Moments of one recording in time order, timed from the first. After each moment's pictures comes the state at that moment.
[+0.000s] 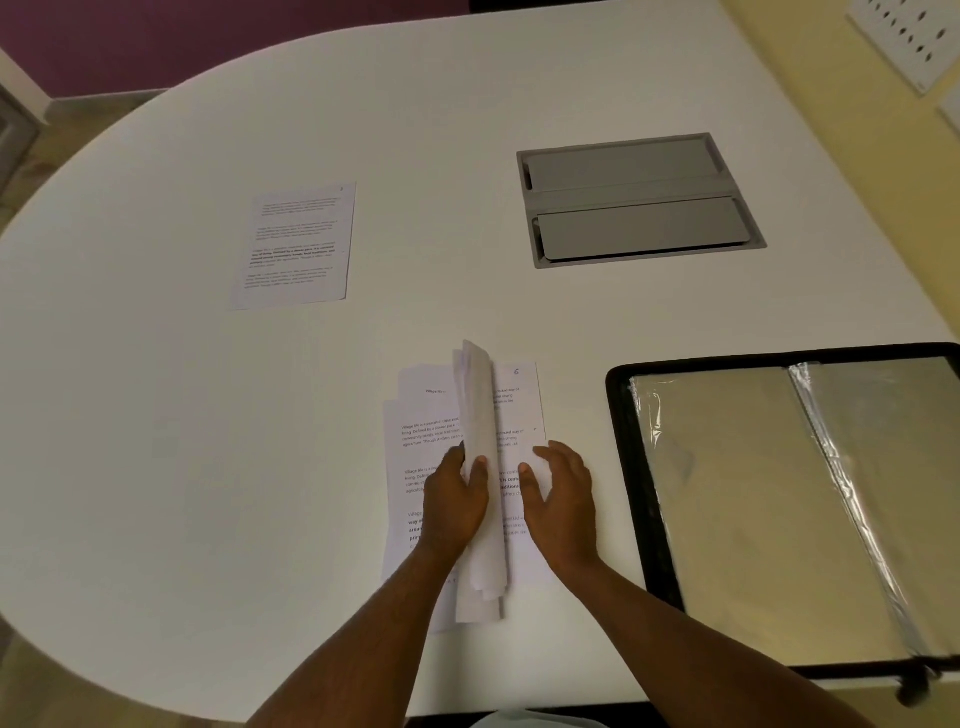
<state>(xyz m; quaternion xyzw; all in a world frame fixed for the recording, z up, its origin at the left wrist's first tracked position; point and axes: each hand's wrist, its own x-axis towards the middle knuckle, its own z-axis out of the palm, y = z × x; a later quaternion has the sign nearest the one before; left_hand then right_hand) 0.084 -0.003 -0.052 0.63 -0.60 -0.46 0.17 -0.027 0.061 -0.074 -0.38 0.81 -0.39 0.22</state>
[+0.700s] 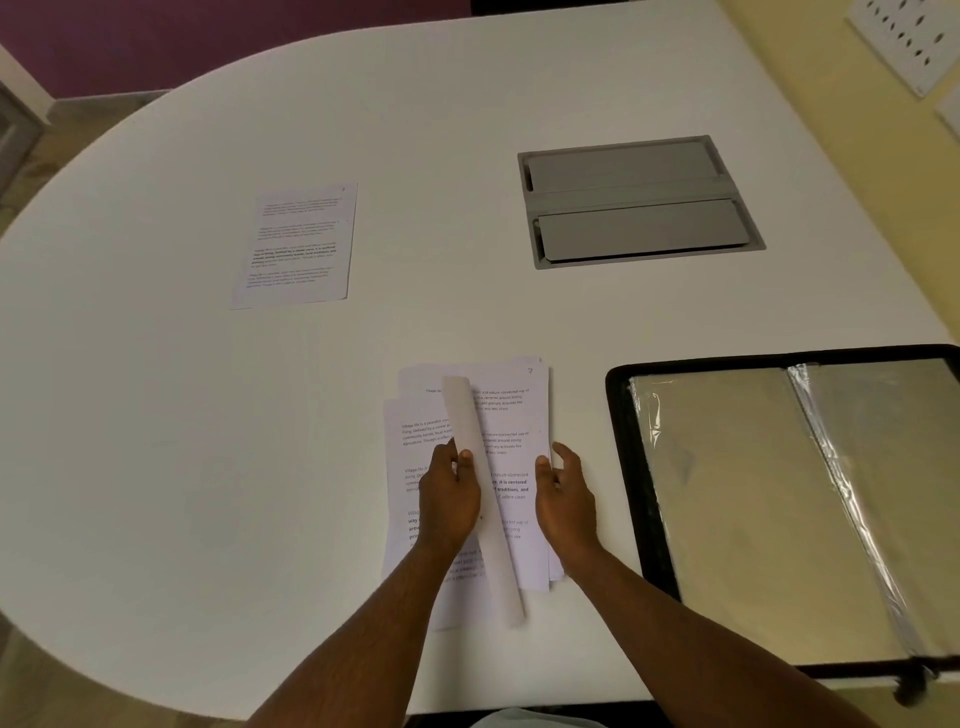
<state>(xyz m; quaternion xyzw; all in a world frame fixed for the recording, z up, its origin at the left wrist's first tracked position) 0.086 -0.004 -0.054 0.66 -0.57 -0.44 0.21 -0.037 0.055 -0.069 -0.25 0.80 -0.38 0.40</state>
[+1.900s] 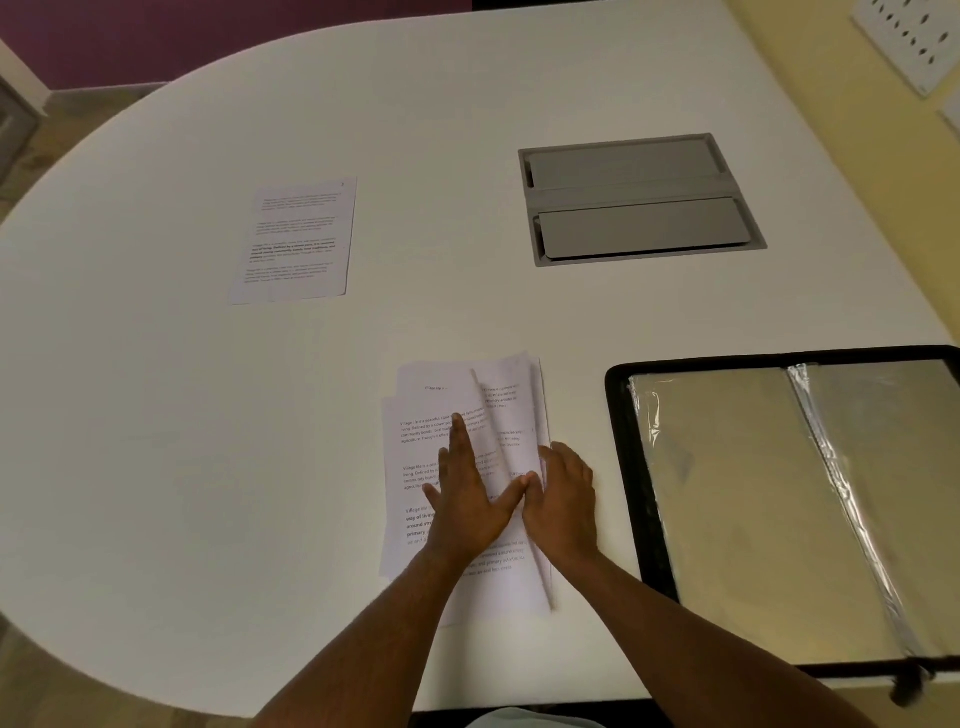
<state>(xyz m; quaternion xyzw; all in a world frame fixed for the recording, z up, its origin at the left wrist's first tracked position) 0.078 0.008 -0.059 0.59 -0.69 -0.41 0.10 -0.033 0.058 -0.072 -0.42 0.84 -0.24 0.25</state>
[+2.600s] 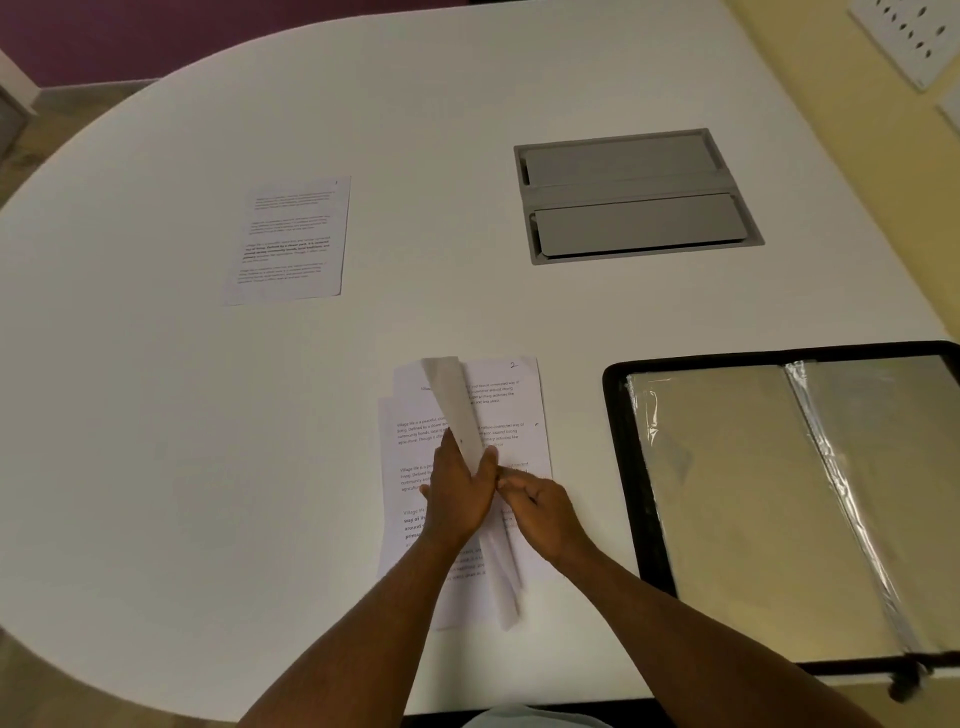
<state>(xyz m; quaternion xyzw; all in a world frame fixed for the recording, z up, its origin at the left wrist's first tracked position) 0.076 -0.009 -0.070 0.62 -0.59 -0.48 0.19 -0.030 0.059 -0.064 -0.42 0.69 -0.36 0.47</state>
